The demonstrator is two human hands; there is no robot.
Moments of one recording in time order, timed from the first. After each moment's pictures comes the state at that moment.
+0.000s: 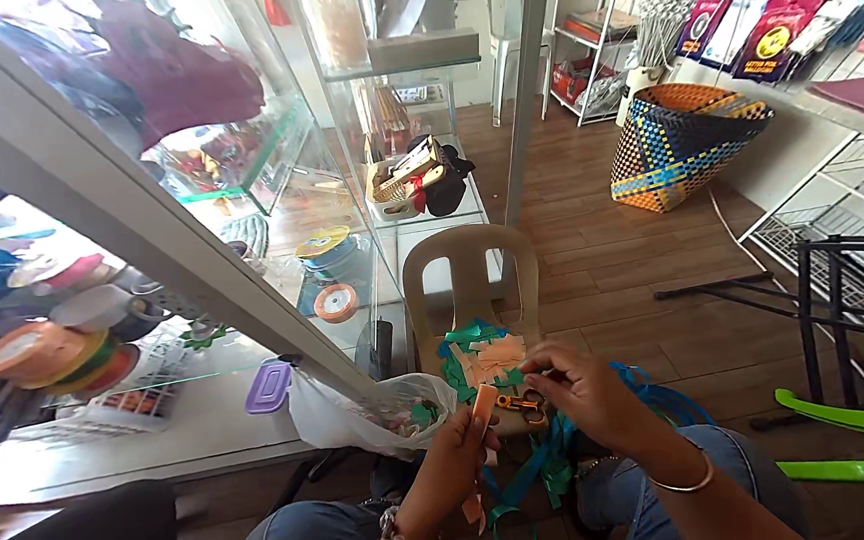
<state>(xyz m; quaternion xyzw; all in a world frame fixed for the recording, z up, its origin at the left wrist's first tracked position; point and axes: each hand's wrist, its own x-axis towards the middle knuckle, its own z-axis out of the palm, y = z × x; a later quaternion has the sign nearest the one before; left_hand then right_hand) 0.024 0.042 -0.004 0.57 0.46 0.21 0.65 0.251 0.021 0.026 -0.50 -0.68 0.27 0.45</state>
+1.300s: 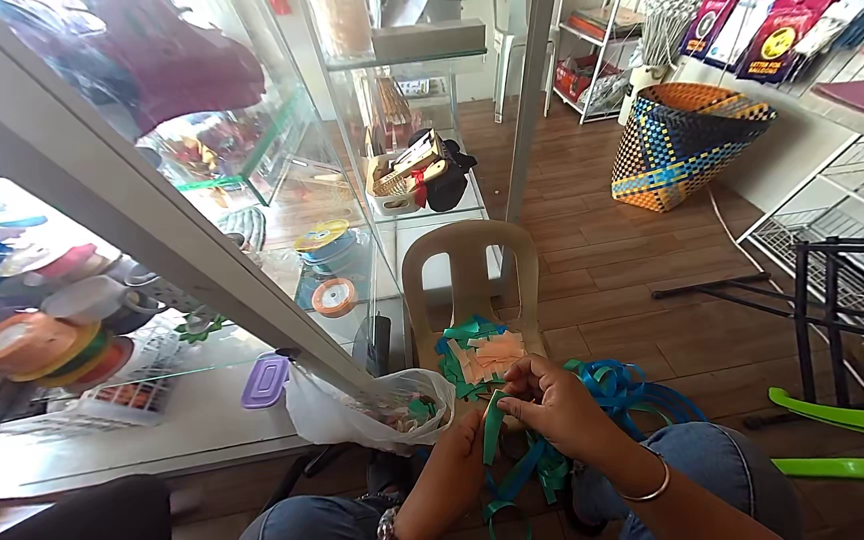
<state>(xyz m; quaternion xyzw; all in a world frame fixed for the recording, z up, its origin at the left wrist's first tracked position) 0.024 0.036 0.004 0.66 0.44 0.16 0.59 0.217 0.017 0.023 -0.57 -0.51 0.48 0.42</state>
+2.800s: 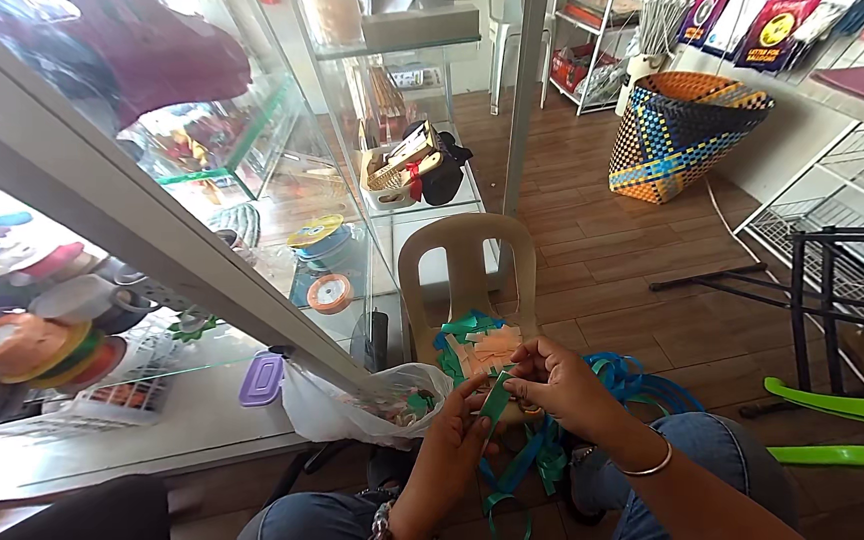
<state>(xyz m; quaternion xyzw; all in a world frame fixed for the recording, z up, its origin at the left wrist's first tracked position) 0.025 0.036 0.003 0.62 0.38 0.30 0.63 0.229 0.027 0.025 -0.58 -0.48 0.49 0.44</state>
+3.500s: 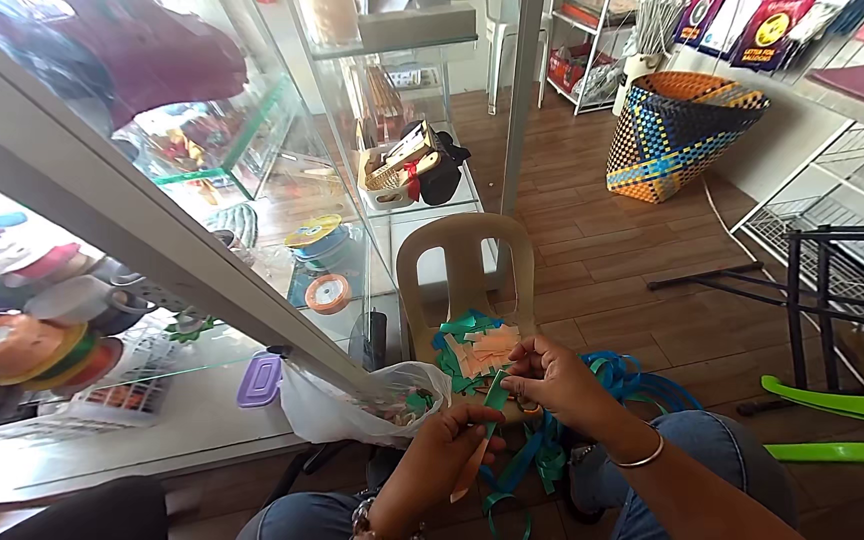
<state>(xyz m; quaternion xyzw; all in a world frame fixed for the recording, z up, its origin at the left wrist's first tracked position) 0.011 0.045 0.018 0.58 0.40 0.18 0.69 0.231 0.031 0.021 -0.58 -0.47 0.51 0.43</state>
